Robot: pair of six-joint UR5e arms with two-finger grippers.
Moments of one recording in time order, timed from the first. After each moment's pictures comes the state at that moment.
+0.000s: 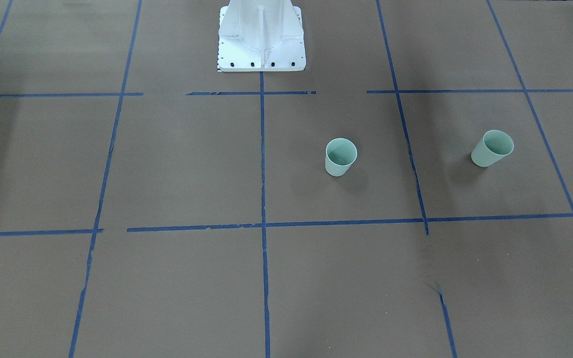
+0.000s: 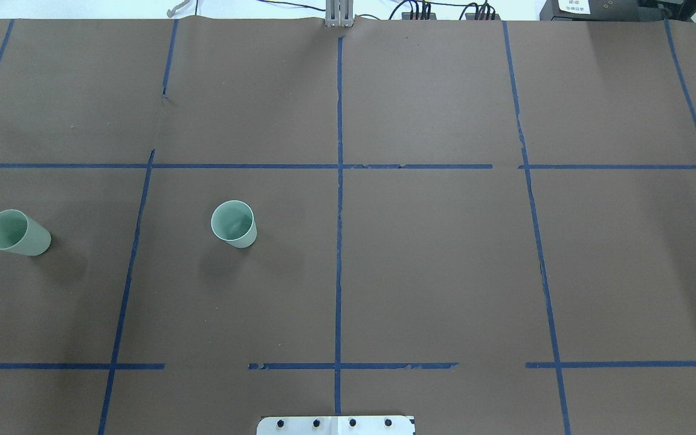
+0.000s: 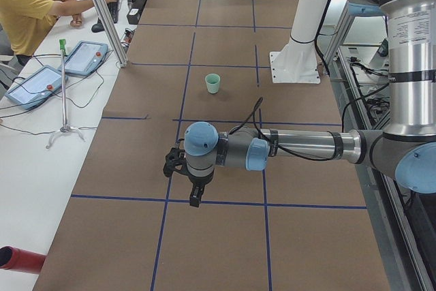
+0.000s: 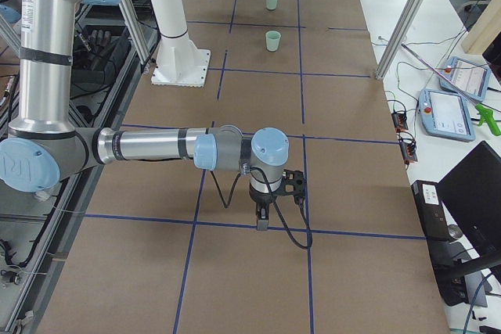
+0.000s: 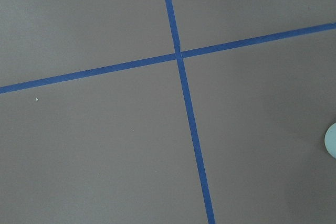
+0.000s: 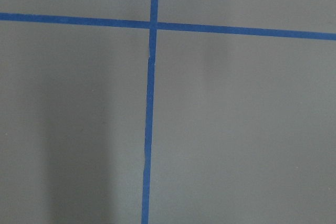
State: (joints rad) left arm -1.57 -1.43 -1.73 -1.67 -2.35 0.11; right arm 1.56 -1.71 1.79 -1.68 2.26 -0.04
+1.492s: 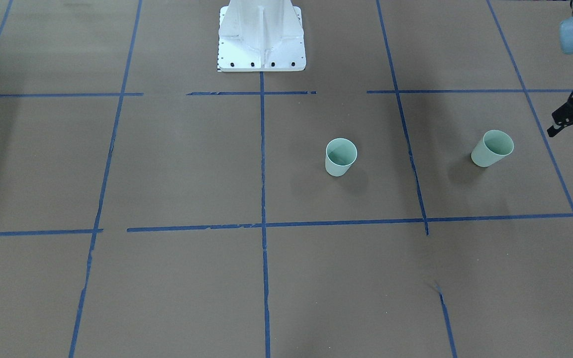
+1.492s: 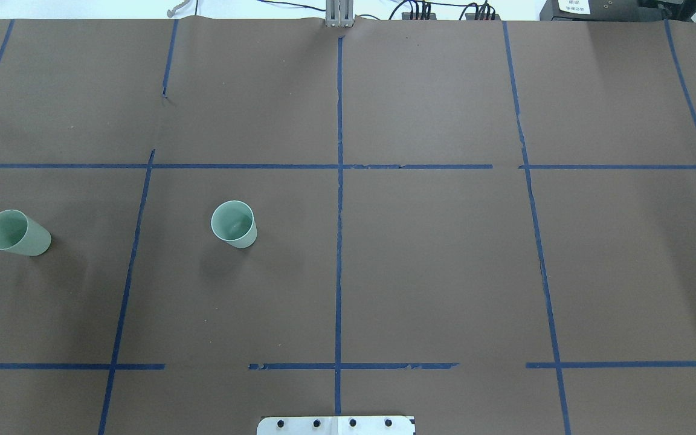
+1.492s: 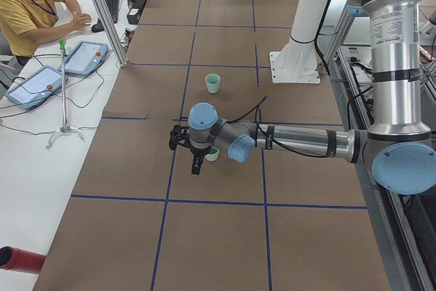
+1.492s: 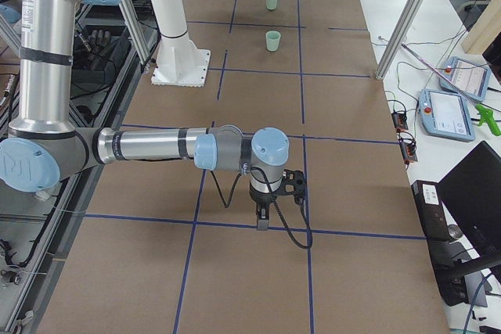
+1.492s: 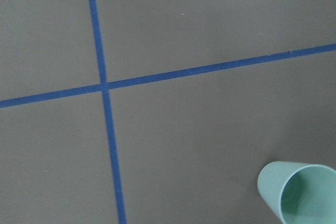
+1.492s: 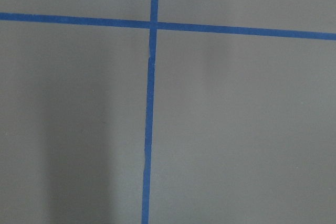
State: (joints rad) left arm -1.24 -1.43 -1.73 -2.08 -2.31 -0.50; right arm 1.56 -1.71 1.79 -1.68 2.26 -0.04
